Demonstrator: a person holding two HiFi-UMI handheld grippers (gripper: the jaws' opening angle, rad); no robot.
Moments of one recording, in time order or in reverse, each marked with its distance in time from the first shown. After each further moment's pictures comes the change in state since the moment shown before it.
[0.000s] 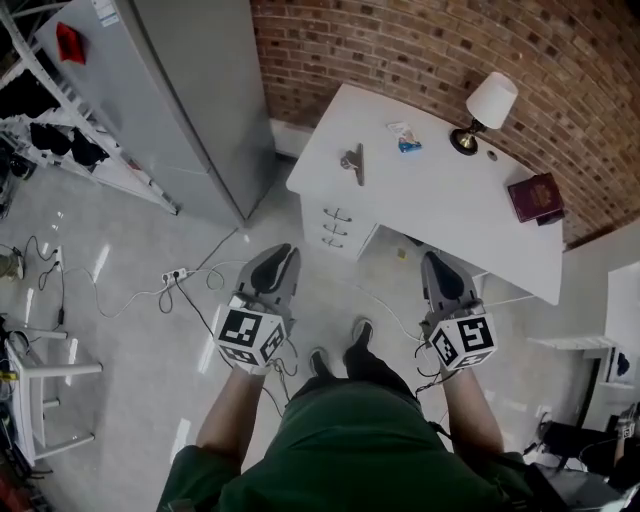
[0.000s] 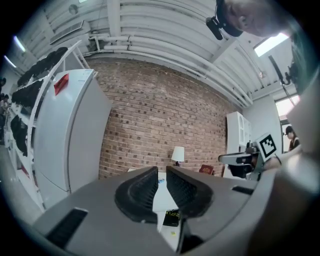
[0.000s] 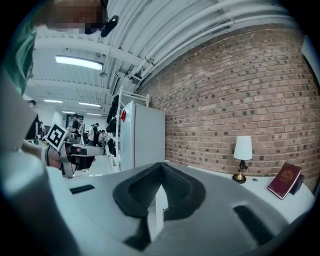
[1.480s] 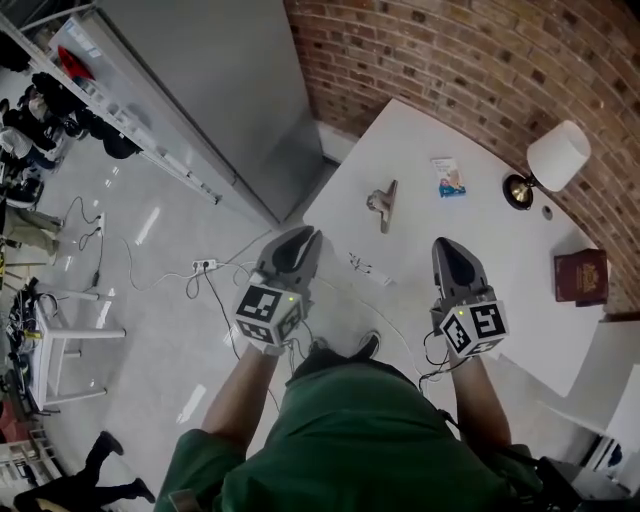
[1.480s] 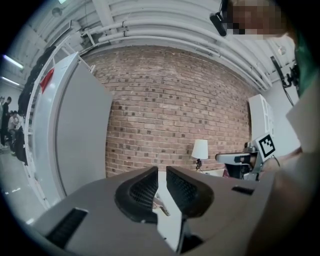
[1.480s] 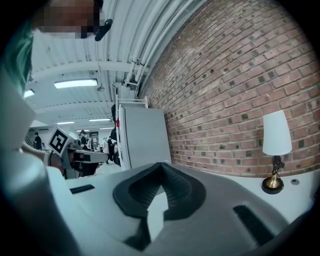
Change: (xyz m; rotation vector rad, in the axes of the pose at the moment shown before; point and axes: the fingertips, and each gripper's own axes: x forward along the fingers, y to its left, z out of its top) left arm 0.205 0.061 0.006 0.036 0.114 0.181; right arm 0.204 -0.144 -0.005 0.141 -0.030 0.238
